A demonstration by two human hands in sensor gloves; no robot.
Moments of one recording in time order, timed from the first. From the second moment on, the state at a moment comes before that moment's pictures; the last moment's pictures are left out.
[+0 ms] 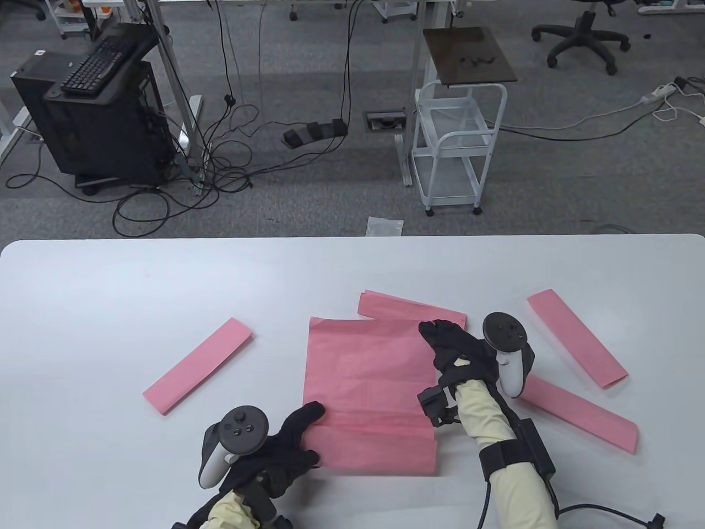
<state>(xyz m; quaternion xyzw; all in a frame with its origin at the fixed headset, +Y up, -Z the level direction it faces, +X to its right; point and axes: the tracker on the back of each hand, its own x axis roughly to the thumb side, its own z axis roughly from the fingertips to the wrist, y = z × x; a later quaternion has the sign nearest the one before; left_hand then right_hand) -0.174 -0.765 -0.269 -0.22 -0.17 0.47 0.84 0.182 -0.728 -0.403 -0.06 0.08 0.79 0.60</state>
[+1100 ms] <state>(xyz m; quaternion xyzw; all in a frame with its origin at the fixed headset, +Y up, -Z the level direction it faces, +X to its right) -0.158 -0.776 -0.266 -0.28 -0.25 0.33 0.87 0.173 -0.755 -0.407 -0.08 0.09 0.82 0.56</state>
